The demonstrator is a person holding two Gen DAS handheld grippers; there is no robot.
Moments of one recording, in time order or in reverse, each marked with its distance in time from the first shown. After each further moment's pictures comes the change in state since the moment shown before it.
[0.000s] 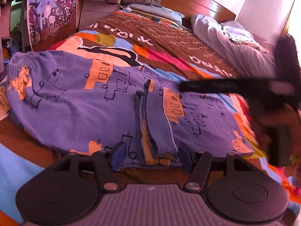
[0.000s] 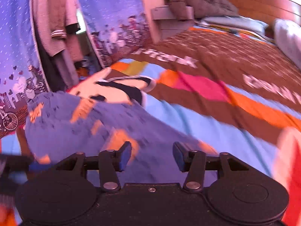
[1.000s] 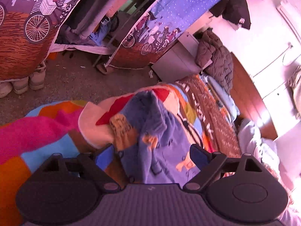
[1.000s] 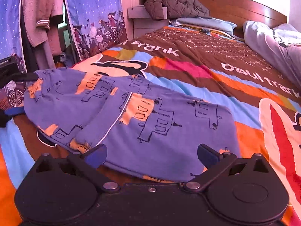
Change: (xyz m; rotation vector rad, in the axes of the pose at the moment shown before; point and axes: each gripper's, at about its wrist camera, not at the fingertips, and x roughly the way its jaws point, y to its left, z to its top) left arm -0.053 0.158 -0.002 -0.734 -0.368 0.071; right arm -0.037 0.081 -0.077 0.074 -0.009 -0.258
